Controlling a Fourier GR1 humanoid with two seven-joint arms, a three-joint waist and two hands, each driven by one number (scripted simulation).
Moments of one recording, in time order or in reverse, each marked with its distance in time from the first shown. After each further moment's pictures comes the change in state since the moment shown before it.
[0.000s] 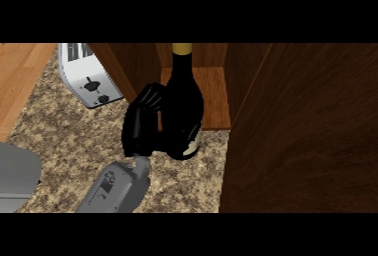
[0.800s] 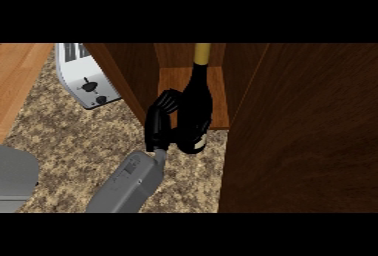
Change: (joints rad) left arm -0.138 0.000 -0.087 0.416 0.212 0.052 -0.271; right arm 0.039 0.009 -0.012 0.000 -0.013 0.049 -0.022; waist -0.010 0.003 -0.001
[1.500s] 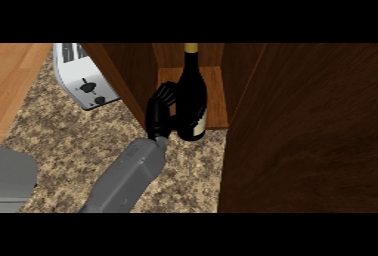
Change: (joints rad) left arm -0.144 0.000 0.019 0.249 0.220 -0.050 -0.131; right arm 0.016 0.022 0.016 -0.005 -0.008 0.012 0.009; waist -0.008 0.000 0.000
